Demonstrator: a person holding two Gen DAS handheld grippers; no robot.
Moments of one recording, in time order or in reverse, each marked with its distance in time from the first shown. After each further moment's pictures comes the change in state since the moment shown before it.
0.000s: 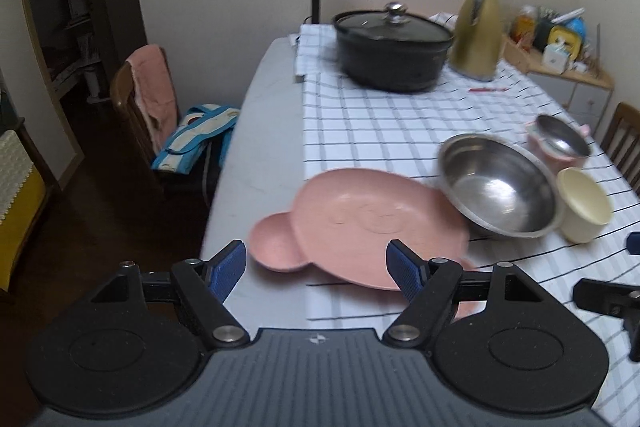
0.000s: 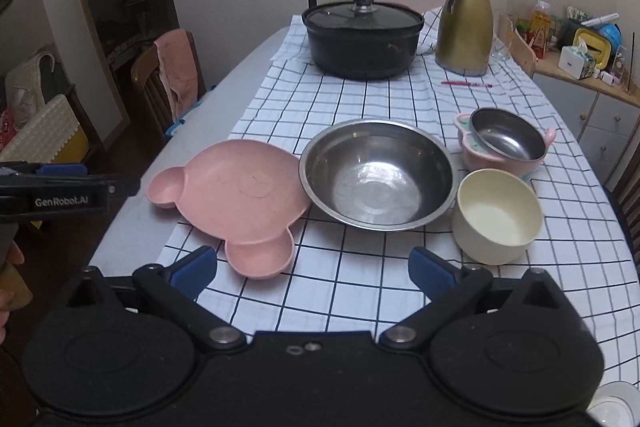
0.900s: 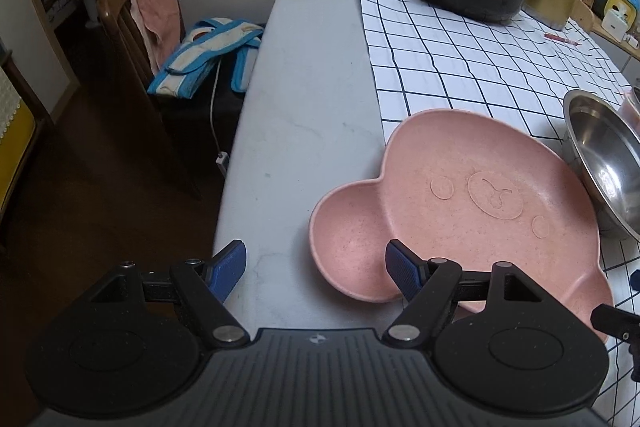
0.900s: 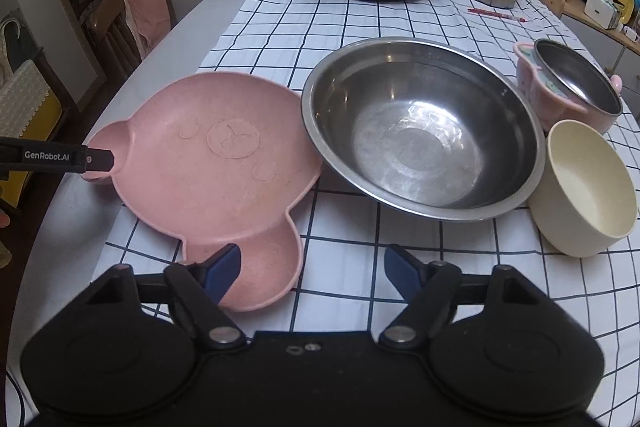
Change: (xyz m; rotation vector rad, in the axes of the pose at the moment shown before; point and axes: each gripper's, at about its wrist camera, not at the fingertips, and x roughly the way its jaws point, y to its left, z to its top) left arm 0.143 0.060 0.003 -0.072 0.239 -0.001; right arm 0.125 0.013 0.001 0.029 0.179 -0.025
